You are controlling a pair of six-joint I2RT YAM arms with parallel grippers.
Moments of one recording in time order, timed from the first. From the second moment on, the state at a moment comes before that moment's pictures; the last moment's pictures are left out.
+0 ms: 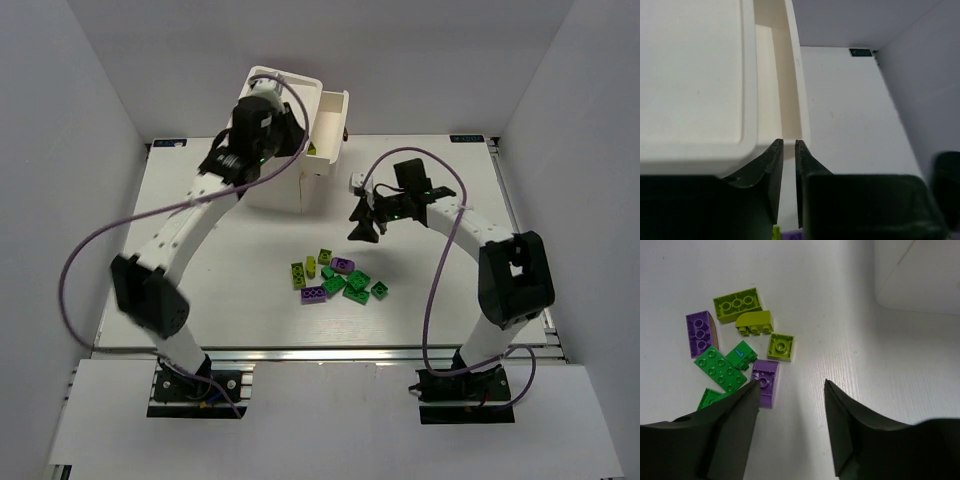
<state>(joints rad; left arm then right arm) -0.47 1.81 1.84 -0.32 -0.02 -0.43 0.36 1.67 1.20 -0.36 -0.93 -0.74</state>
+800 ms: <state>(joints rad) -0.46 0.89 0.92 -0.54 -0.12 -0.66 0.58 1.98 1.29 -0.30 -0.64 -0.78</state>
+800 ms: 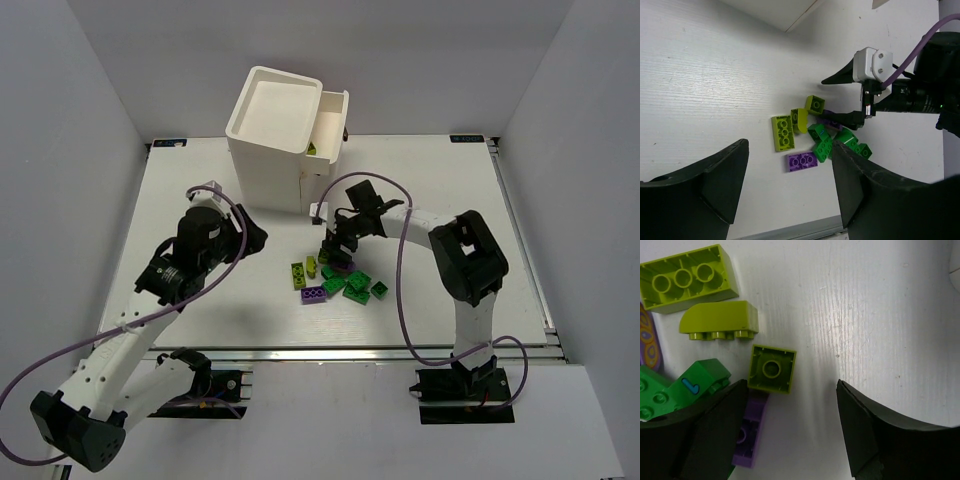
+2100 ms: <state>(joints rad) -0.47 1.27 0.75 -0.42 0.15 -0.43 0.53 1.74 1.57 0.07 -0.65 -0.34</state>
